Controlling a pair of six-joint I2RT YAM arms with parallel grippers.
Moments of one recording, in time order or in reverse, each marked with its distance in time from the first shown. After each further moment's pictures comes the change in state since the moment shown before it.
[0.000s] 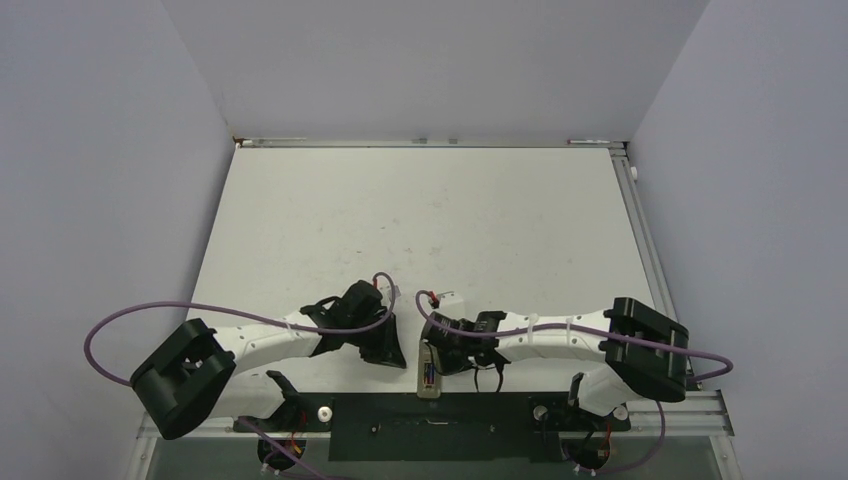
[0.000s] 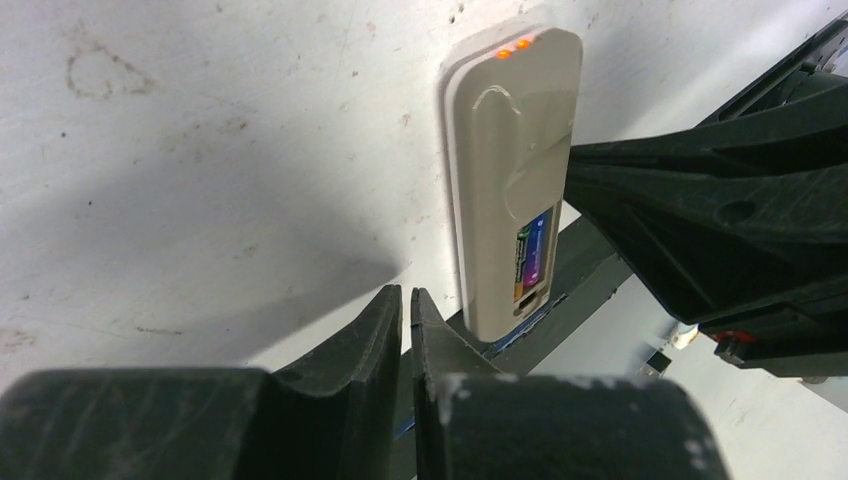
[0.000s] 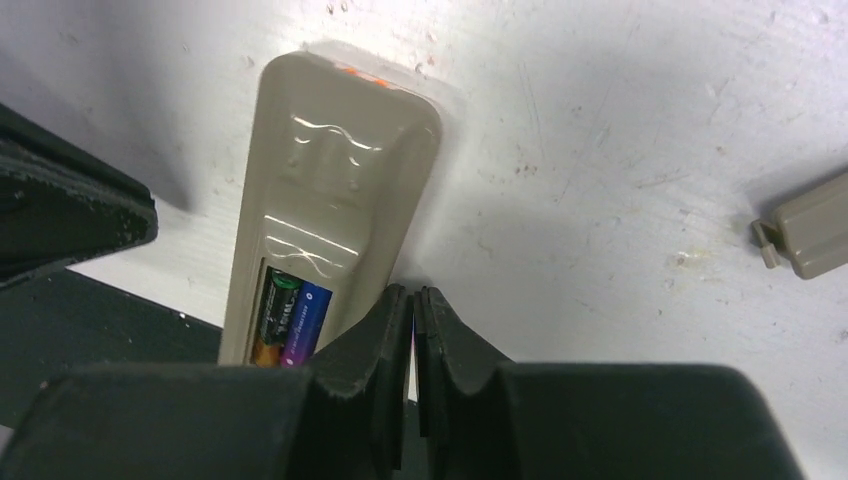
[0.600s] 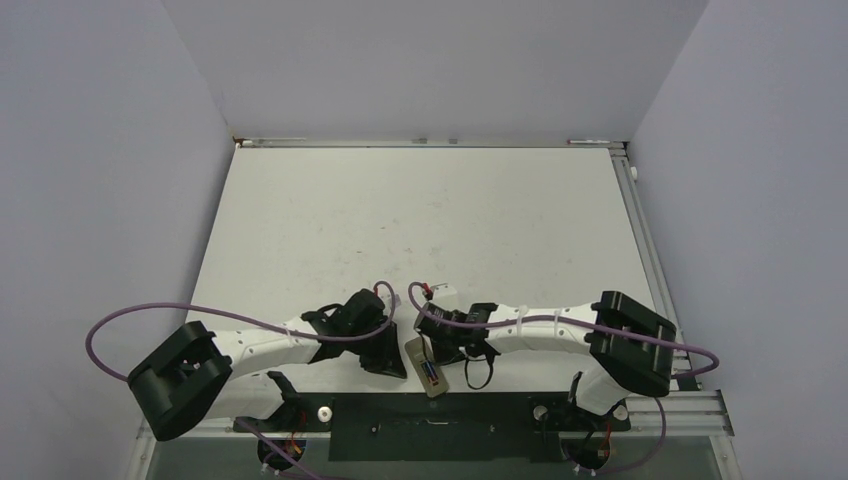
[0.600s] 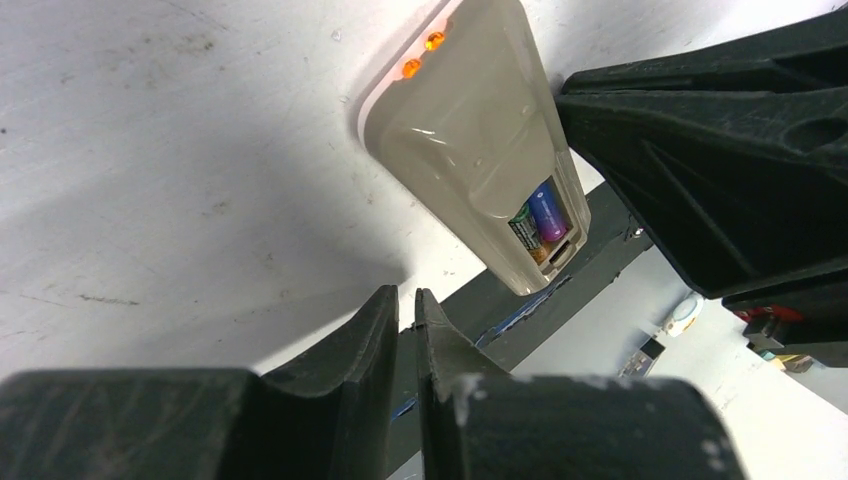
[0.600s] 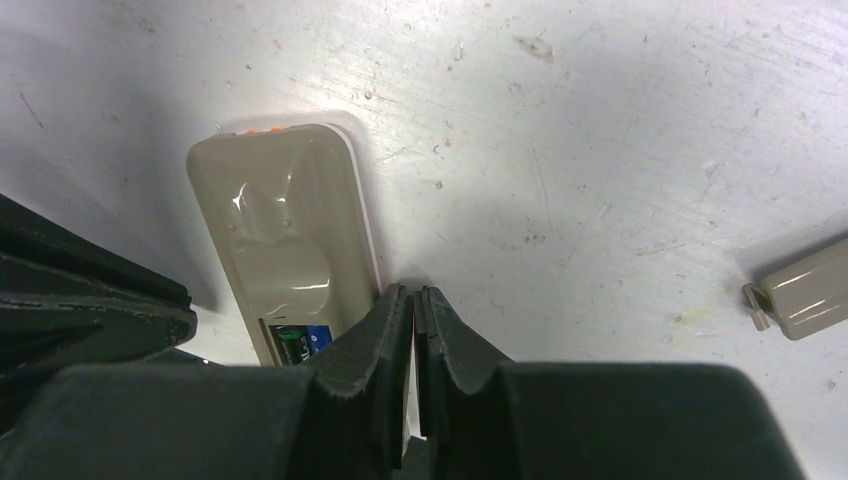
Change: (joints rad) left arm -0.056 -0.025 -0.038 -0.003 -0.003 -0.064; right arm -0.038 0.069 0.065 0.017 0.008 -0.034
